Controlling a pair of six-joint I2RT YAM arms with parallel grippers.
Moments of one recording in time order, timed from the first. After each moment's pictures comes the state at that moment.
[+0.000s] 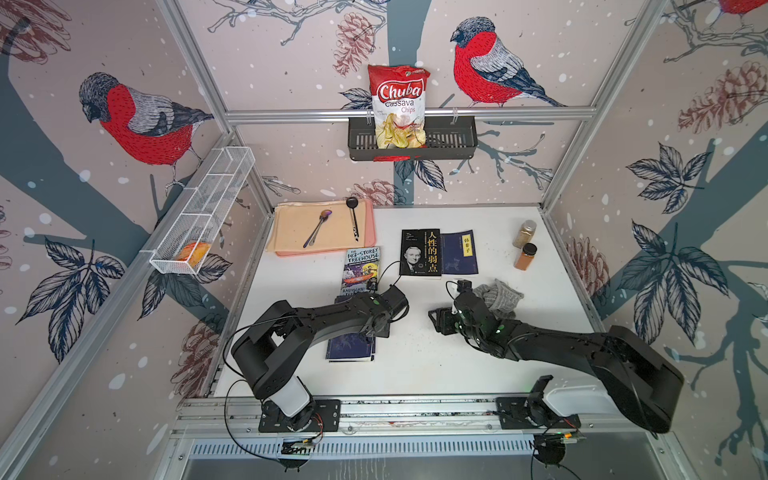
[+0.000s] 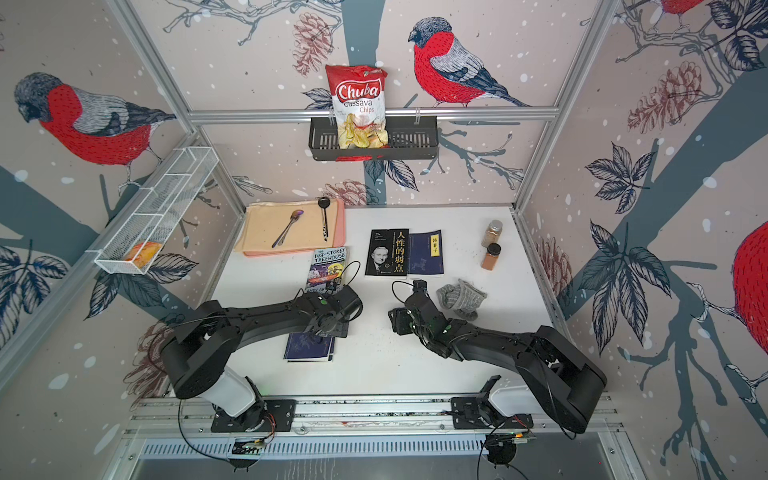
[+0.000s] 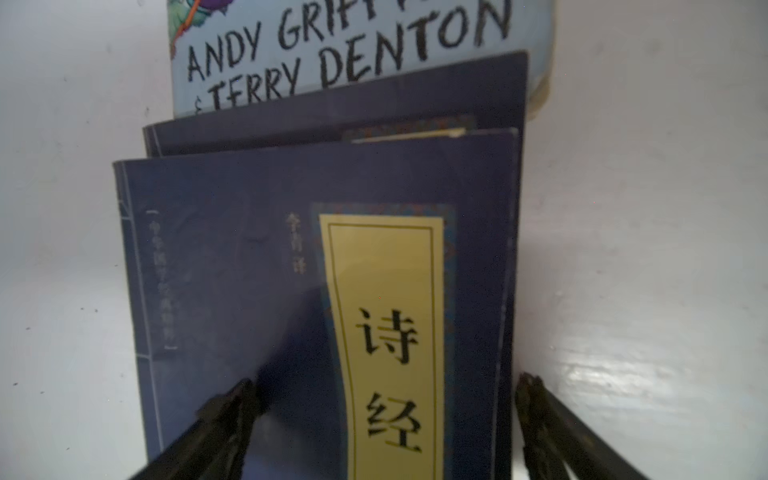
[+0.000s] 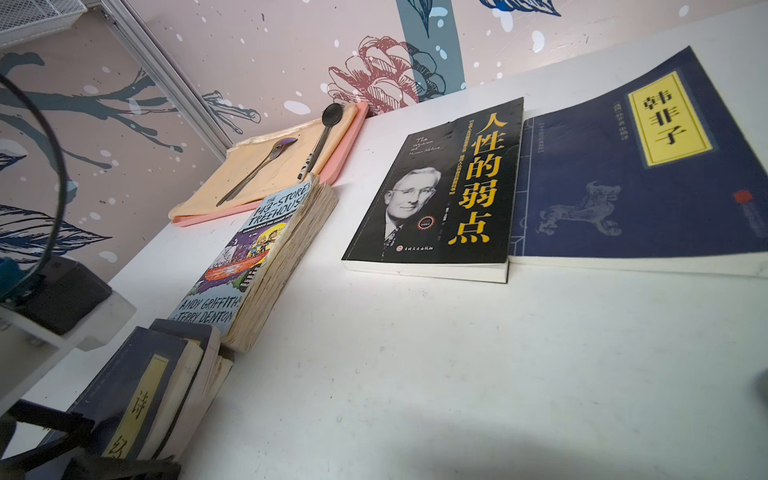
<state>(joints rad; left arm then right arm) -0.84 1.64 0.88 -0.74 -0.42 -0.77 0.85 1.33 0.45 0.17 0.07 0.55</state>
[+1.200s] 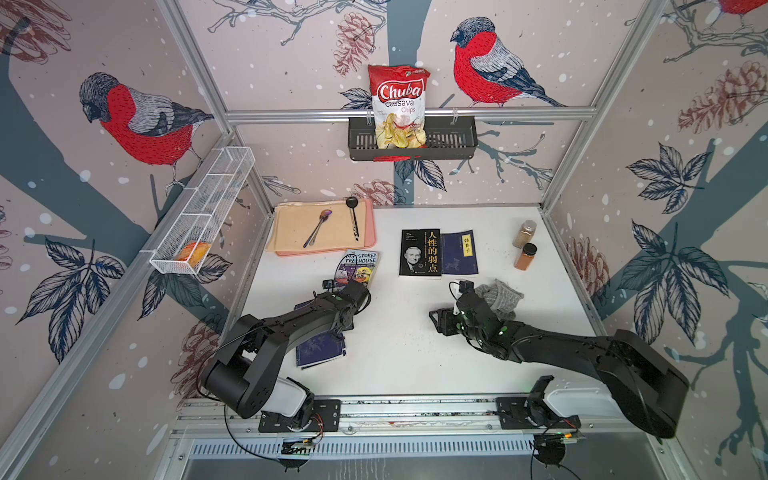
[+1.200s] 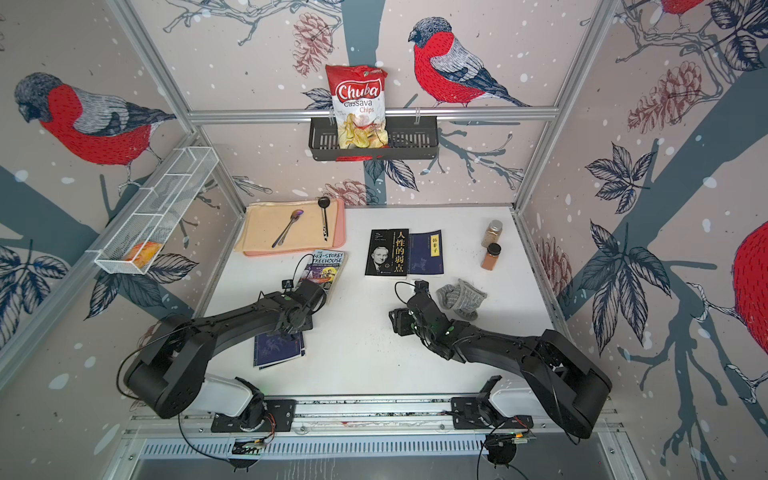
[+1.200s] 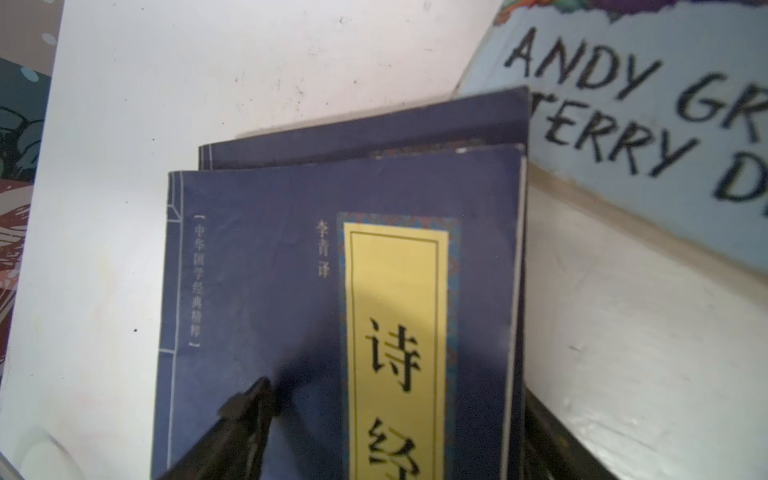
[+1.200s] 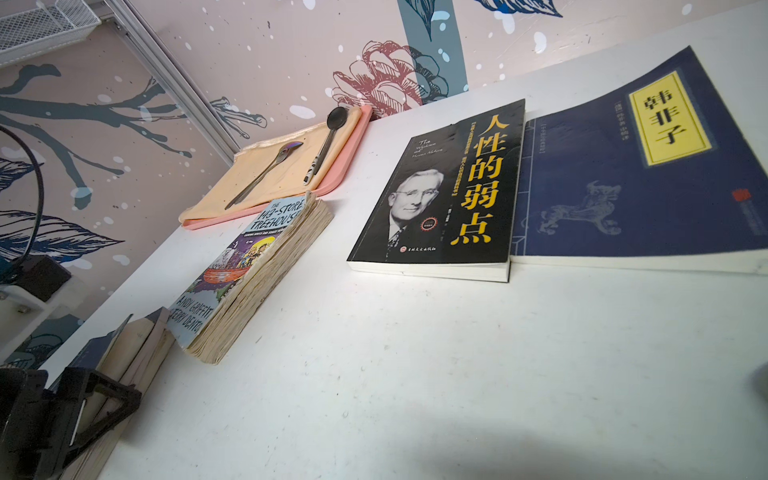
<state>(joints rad) -0.50 1.47 0.68 -0.68 -0.50 -0.74 0.85 1.30 0.44 0.17 0.06 0.55</state>
